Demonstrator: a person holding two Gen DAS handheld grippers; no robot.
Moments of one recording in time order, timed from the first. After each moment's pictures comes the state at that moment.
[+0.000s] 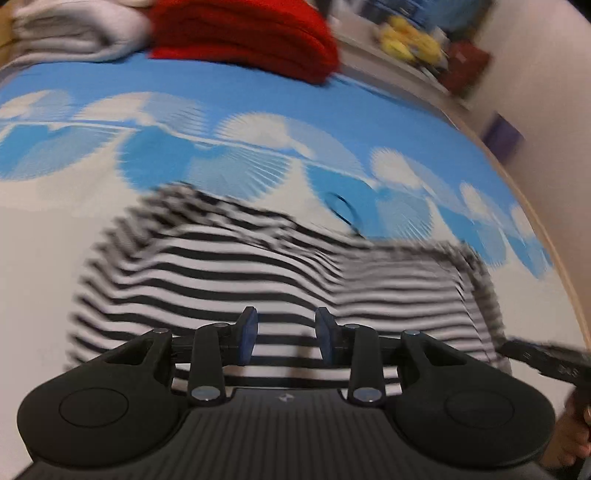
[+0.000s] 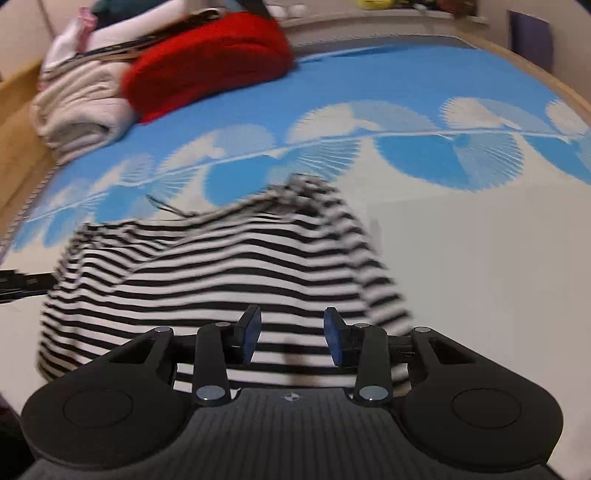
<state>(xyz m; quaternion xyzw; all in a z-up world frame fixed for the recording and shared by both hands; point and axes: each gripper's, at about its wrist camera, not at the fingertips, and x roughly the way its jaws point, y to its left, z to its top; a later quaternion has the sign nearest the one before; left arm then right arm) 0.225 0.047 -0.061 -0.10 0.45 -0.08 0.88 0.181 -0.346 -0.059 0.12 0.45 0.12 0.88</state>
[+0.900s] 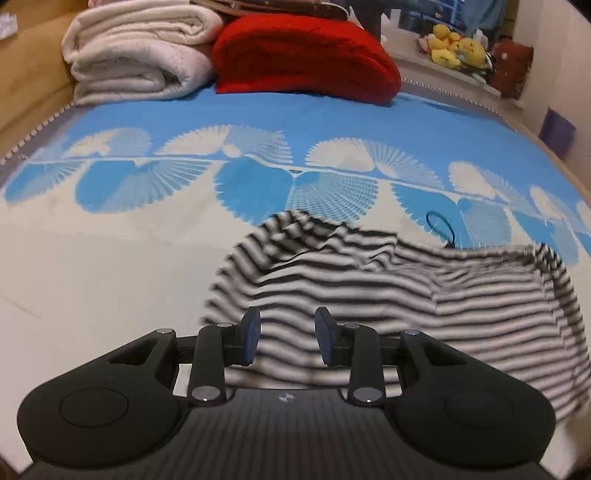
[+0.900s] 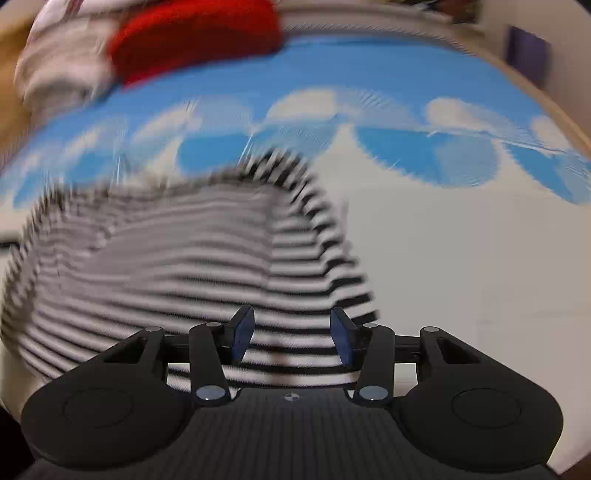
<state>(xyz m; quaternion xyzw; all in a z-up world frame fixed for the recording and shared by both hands) 0.186 0.104 -0.044 -0.02 0.42 0.05 0.91 0.169 -0.345 -0.050 0.07 0.47 0.06 0.88</state>
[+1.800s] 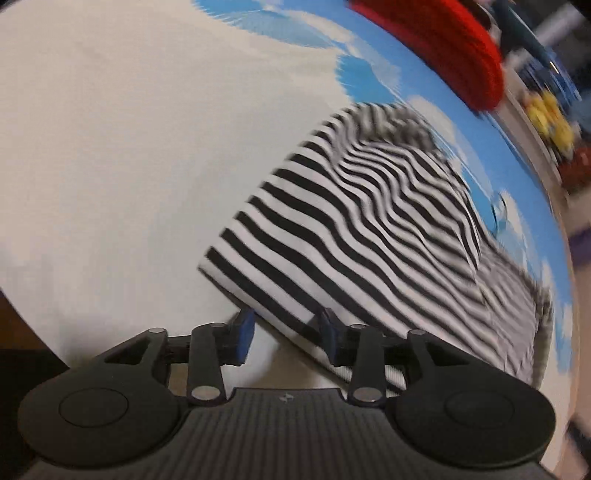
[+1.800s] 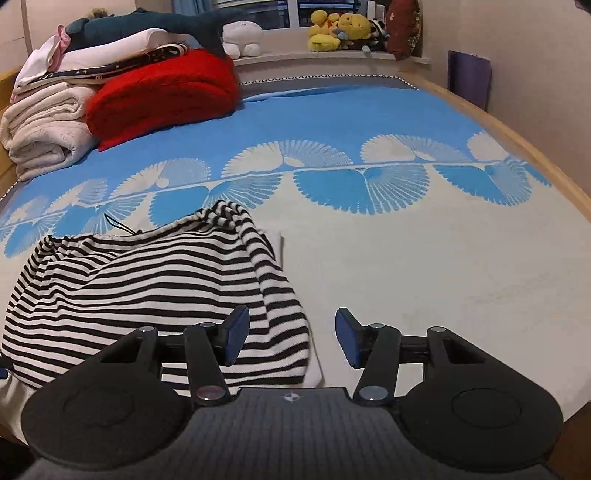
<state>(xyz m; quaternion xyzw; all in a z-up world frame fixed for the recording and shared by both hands) 0.101 0.162 -0.119 -0.32 0.49 0.13 0.80 0.110 -0.394 -0.031 0.09 0.41 0.02 0.91</state>
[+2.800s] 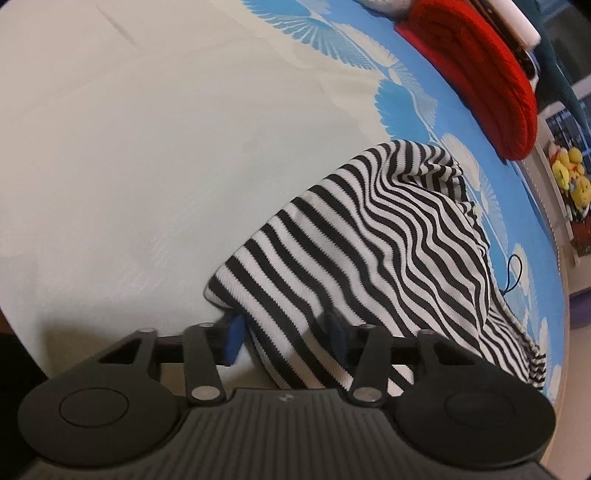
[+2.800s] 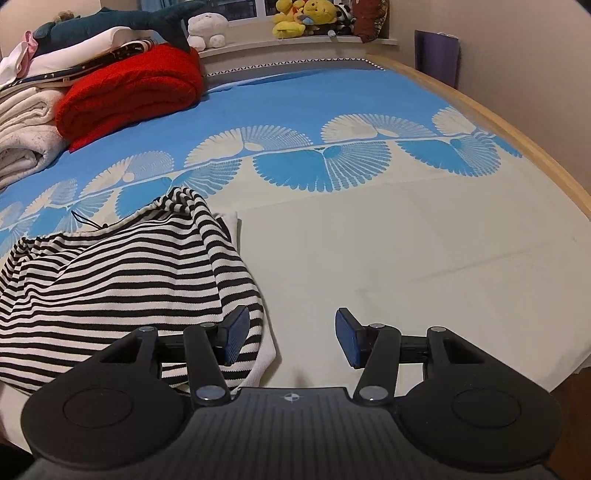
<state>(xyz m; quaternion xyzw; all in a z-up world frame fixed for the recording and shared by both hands) 0.124 0.174 -0.127 -0.36 0.47 0.17 0.79 0.097 -0.420 -0.041 0.10 0.42 -0.03 0.90</state>
